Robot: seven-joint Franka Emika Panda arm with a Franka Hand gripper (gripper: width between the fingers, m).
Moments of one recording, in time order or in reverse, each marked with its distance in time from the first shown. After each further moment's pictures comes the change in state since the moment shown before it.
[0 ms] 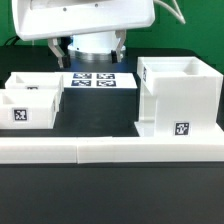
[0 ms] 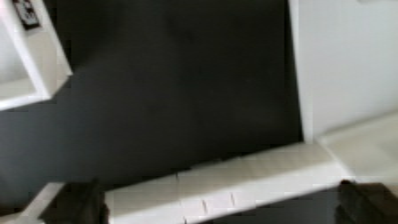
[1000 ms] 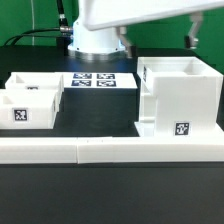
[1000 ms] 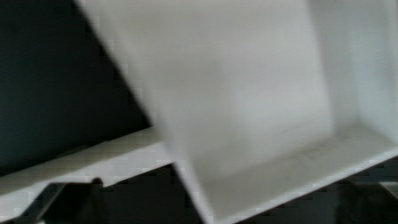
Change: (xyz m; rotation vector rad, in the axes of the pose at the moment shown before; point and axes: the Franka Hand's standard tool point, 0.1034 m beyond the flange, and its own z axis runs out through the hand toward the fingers) arm 0.033 -0.072 -0.027 0.083 0.016 0.072
